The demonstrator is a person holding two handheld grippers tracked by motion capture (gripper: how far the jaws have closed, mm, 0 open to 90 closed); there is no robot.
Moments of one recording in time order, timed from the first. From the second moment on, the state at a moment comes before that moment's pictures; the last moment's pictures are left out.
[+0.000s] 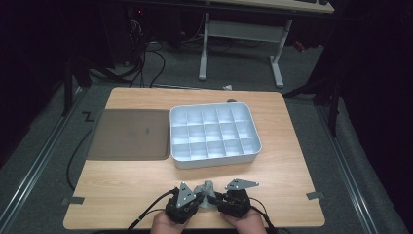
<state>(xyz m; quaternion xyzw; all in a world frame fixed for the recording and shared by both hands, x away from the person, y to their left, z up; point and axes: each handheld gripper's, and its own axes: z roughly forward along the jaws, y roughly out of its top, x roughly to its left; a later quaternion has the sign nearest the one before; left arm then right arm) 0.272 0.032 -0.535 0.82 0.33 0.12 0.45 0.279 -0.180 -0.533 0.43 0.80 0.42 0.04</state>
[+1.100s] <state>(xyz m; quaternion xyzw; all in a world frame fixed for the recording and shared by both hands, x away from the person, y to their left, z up) 0.272 0.030 -0.535 0.82 0.33 0.12 0.45 0.268 -0.175 -0.519 0.41 0.79 0.46 0.04</state>
